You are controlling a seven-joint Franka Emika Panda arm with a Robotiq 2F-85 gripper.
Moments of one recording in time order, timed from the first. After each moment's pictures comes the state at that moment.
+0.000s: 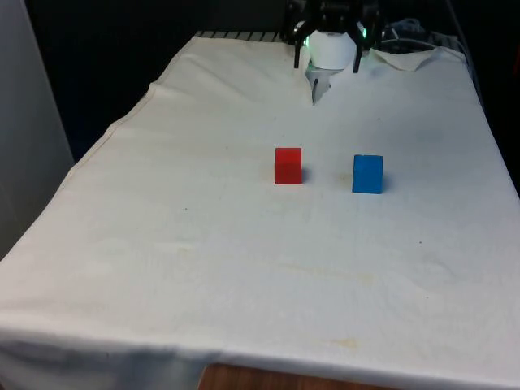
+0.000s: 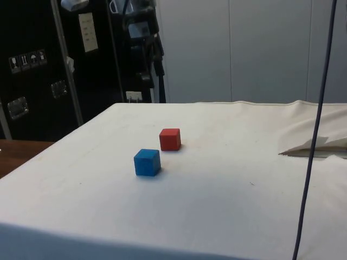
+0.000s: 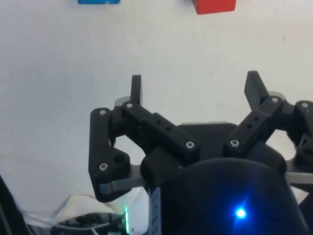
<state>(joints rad) 0.10 0.12 -0.06 -2.09 -0.12 2.14 0.03</state>
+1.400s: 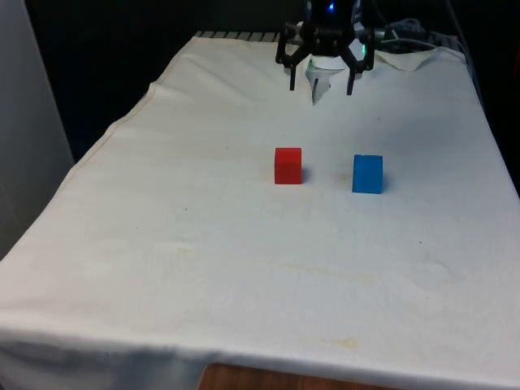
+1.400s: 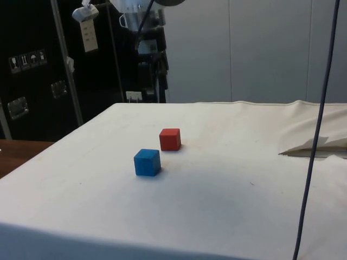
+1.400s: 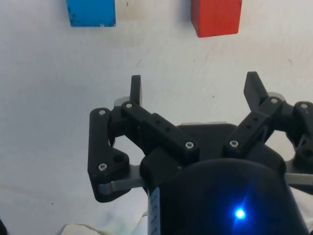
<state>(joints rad) 0.10 0.13 -0.08 -2.20 -0.12 2.33 0.03</state>
